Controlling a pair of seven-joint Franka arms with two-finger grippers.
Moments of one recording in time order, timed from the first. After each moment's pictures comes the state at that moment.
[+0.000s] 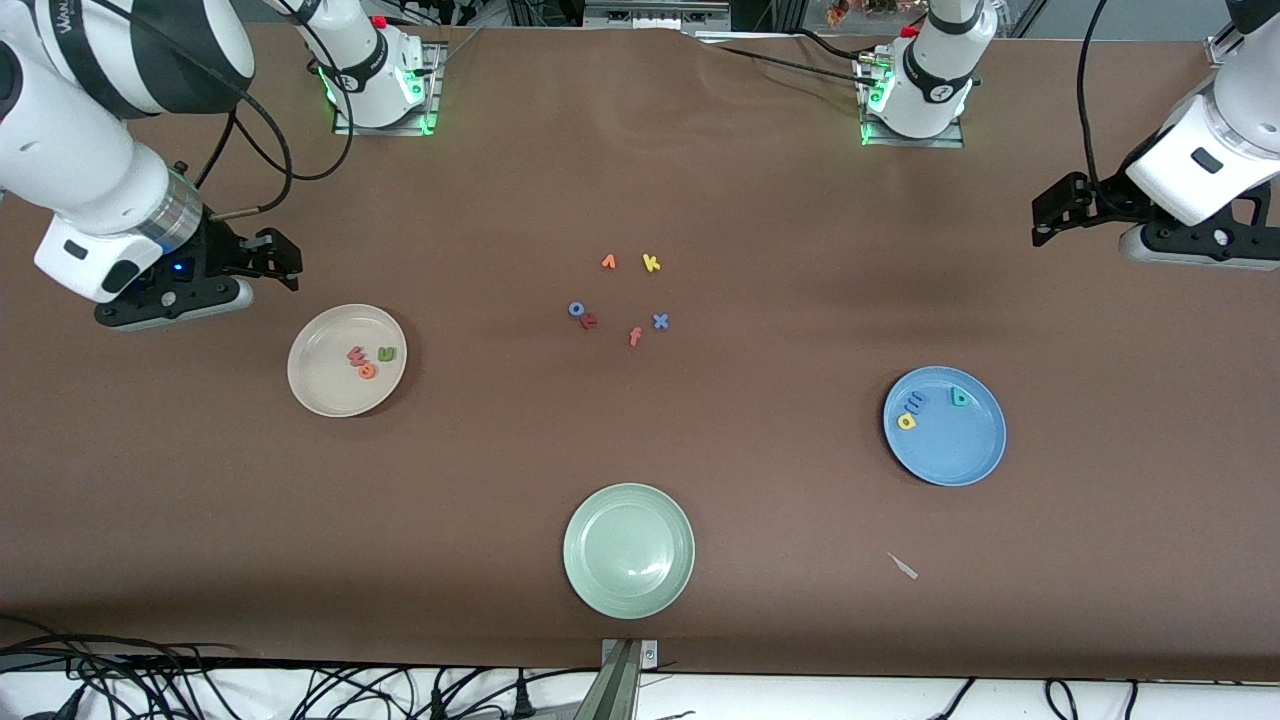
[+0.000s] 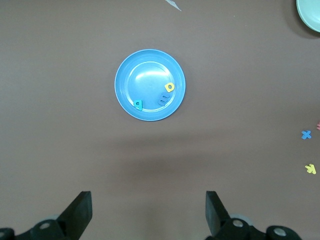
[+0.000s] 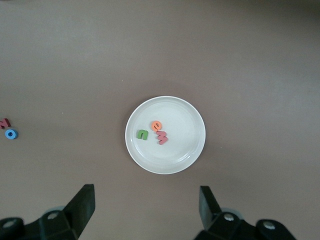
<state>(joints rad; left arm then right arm) -0.03 -0.02 -0.06 -1.64 0.00 1.57 -0.02 0.15 0.06 0.02 -1.76 -0.06 1.79 -0.09</state>
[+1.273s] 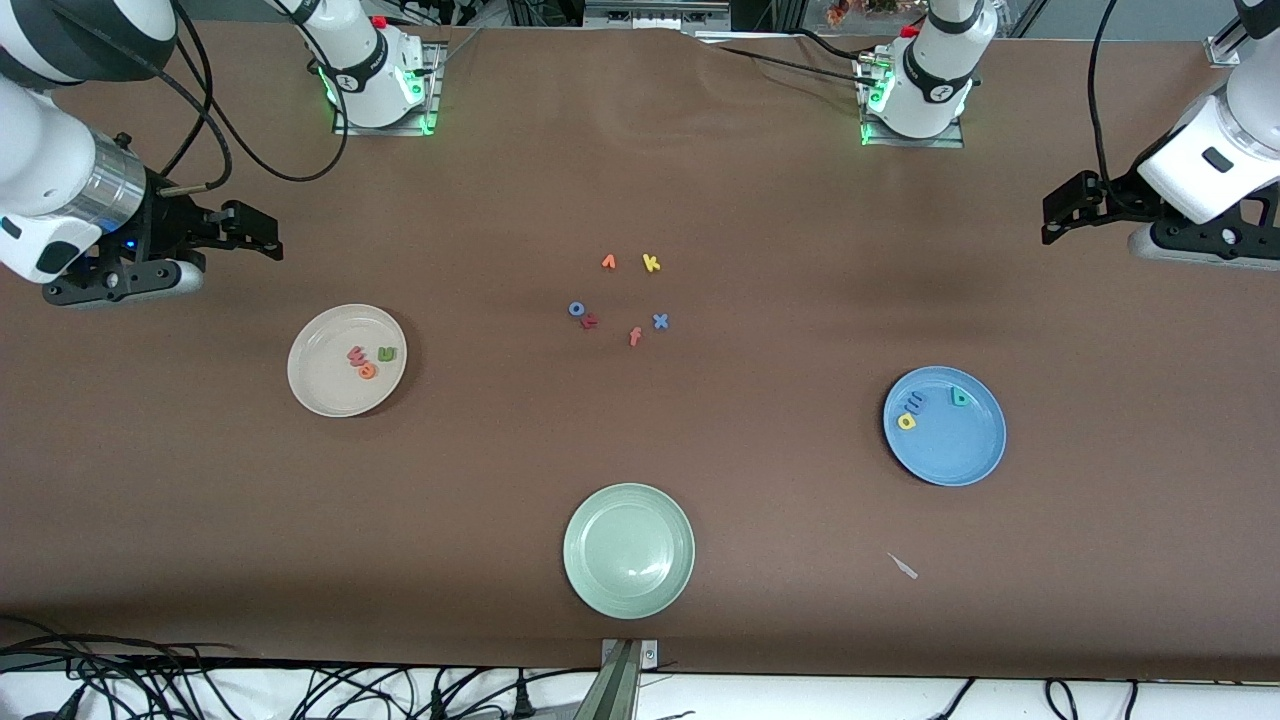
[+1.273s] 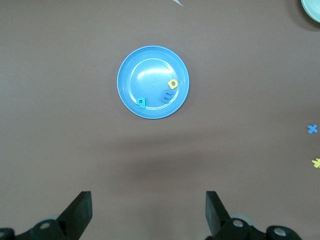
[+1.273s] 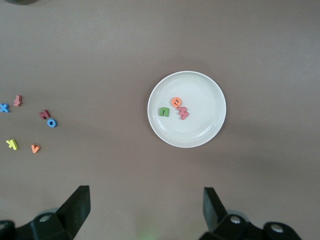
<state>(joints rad) -0.07 -0.05 0.00 -1.70 0.00 1.59 0.03 0.12 0.06 -0.01 -1.66 0.07 1.61 -0.05</state>
